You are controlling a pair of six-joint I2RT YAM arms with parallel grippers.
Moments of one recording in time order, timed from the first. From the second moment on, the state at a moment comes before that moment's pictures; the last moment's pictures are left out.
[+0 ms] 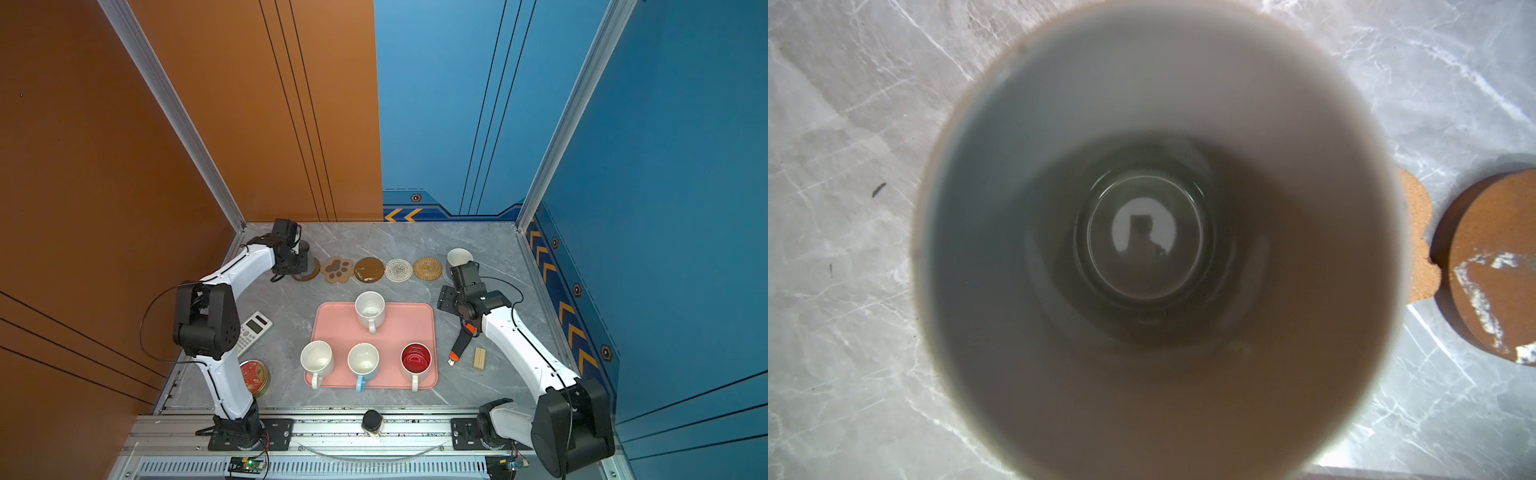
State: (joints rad) left arm -0.12 1.93 1.53 -0.69 -0.10 -0.18; right arm 0.28 1.24 0.90 -0.64 0.12 0.55
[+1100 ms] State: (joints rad) left arm -0.12 1.94 1.53 -0.68 -0.10 -0.18; right arm 0.30 1.24 0.90 -0.64 0.12 0.55
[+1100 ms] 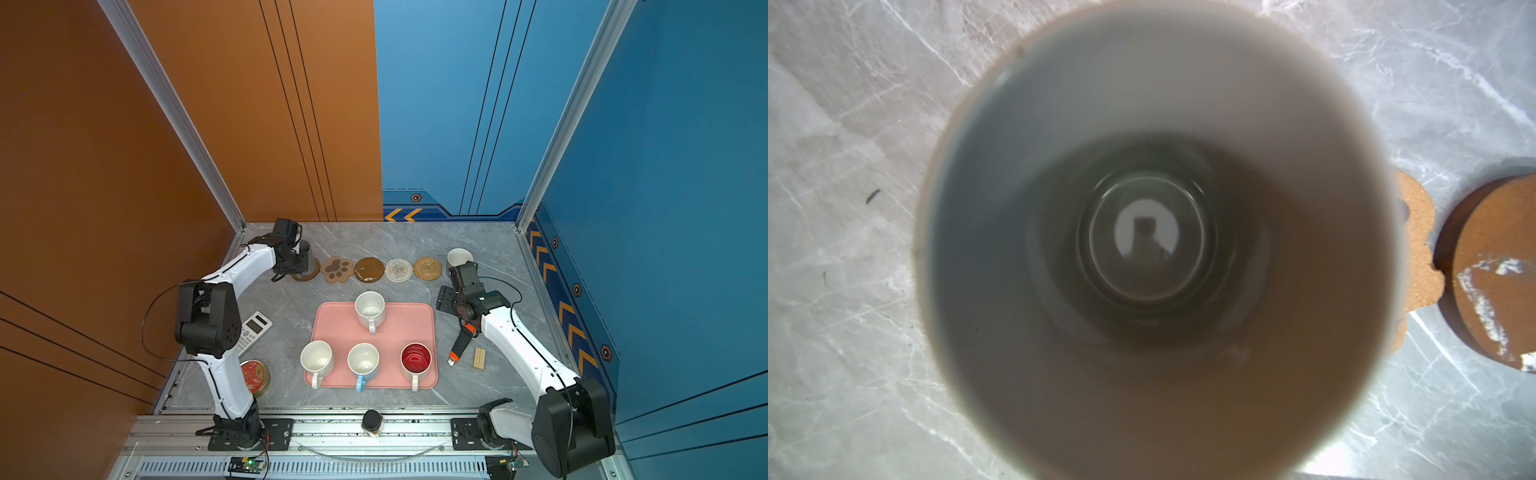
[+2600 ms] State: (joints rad) left arm -0.49 1.34 1.26 -0.67 -0.08 -0.21; right arm 0.74 1.35 1.14 -0.79 0.18 0.59
